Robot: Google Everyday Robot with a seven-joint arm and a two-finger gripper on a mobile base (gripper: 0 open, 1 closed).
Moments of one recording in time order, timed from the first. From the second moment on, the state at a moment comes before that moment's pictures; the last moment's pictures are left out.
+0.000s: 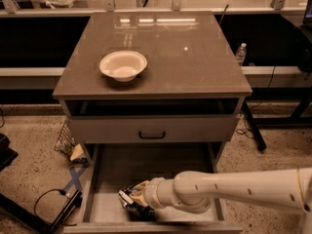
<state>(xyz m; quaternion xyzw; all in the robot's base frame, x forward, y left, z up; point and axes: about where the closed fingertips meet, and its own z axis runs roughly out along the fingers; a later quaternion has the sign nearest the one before) 0.456 0.078 0.451 -0.48 0.76 0.27 0.34</state>
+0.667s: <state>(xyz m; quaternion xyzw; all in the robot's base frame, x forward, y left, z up) 0.372 0.092 0.602 -0.53 0.67 0.34 0.39</state>
